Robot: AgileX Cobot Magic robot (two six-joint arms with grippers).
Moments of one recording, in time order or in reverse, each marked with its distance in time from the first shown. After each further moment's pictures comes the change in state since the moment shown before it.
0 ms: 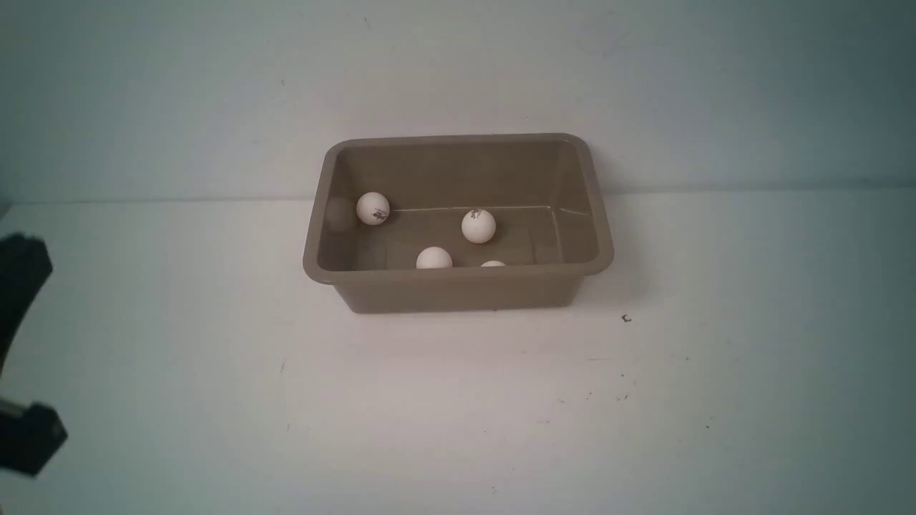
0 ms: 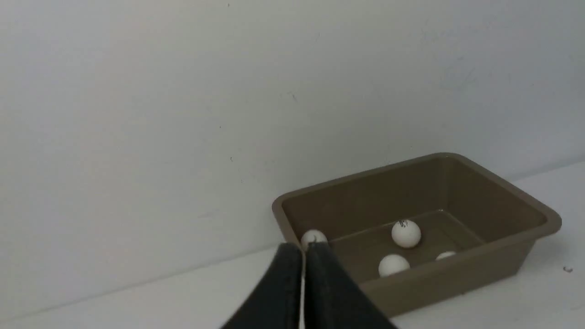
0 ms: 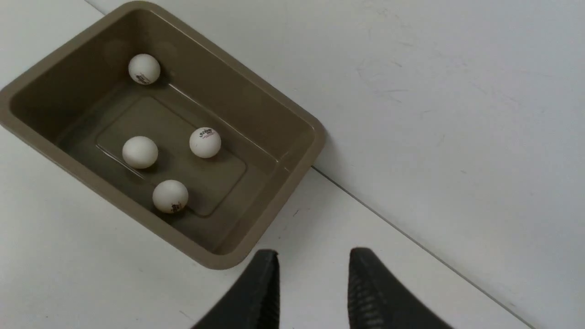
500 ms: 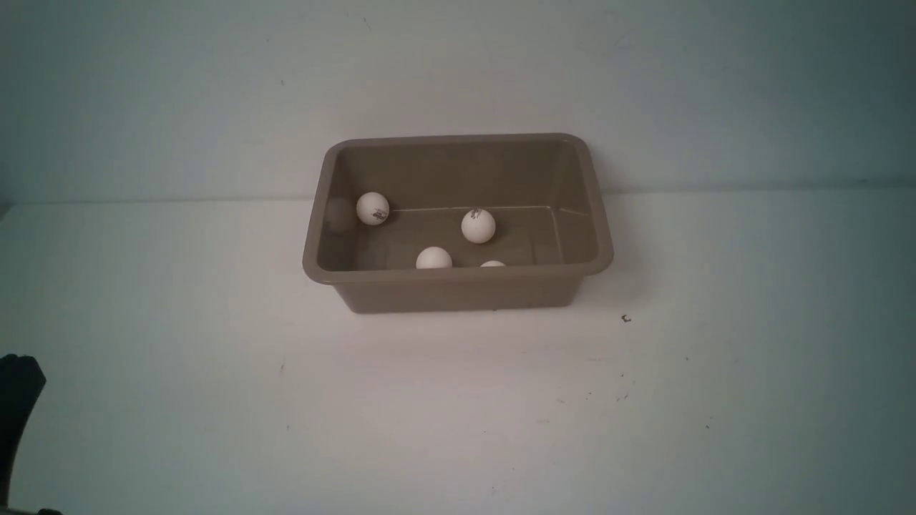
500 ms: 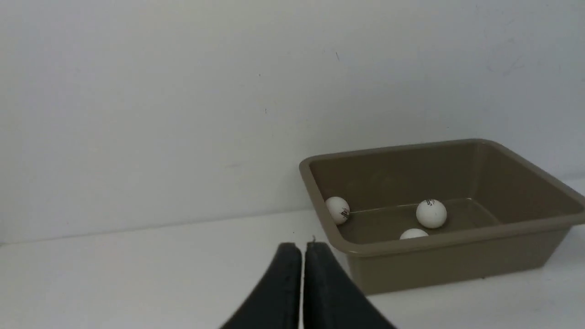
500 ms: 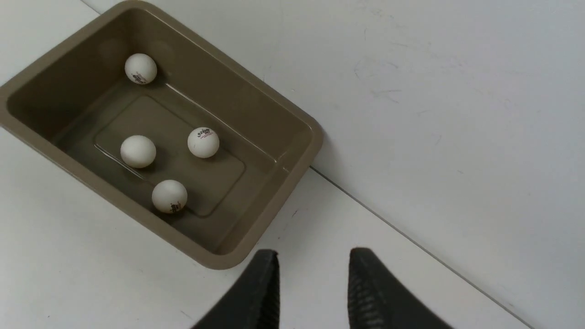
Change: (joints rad) right arm 0.000 -0.013 0.002 0.011 0.000 0.000; left arm 0.075 -0.214 0.227 -0.041 -0.041 -0.068
